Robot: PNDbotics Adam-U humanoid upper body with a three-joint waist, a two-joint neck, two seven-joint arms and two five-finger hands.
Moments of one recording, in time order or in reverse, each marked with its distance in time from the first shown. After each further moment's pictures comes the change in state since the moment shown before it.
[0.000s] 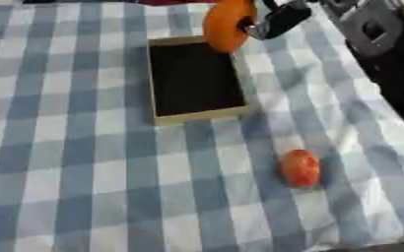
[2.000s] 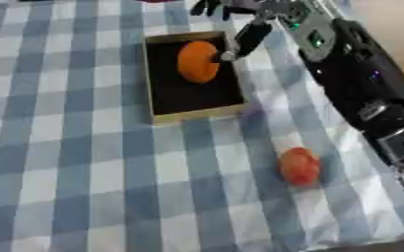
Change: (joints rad) left arm -0.006 -0.013 0.000 0.000 0.005 -0.003 -0.004; right arm -0.046 0.094 -0.093 0.087 0.147 -0.128 0.014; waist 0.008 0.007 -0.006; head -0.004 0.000
